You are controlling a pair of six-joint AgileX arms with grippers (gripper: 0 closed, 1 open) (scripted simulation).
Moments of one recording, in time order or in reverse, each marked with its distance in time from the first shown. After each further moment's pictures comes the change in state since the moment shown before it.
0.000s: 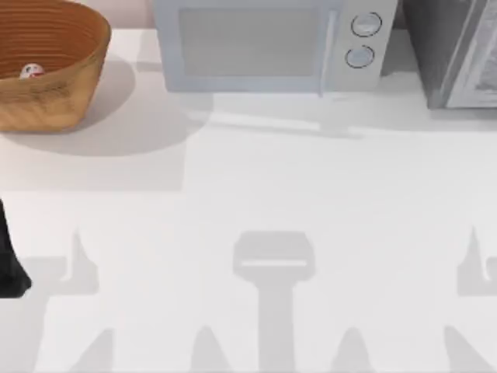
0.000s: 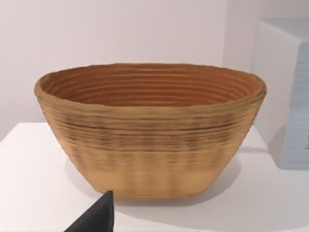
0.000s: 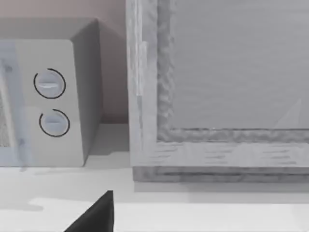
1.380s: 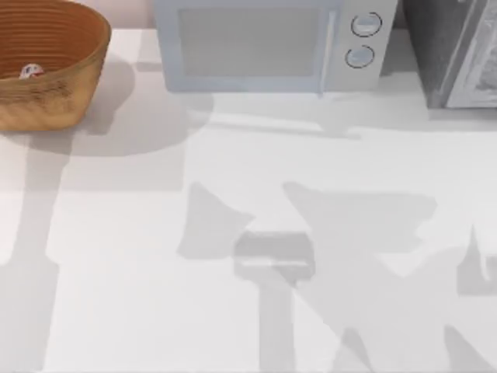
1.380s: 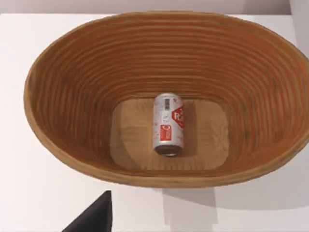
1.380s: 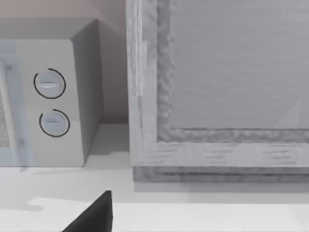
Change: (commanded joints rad) left arm 0.048 1.479 1.540 -0.804 0.032 0.051; right arm 0.000 0.000 0.000 0.000 0.000 0.000
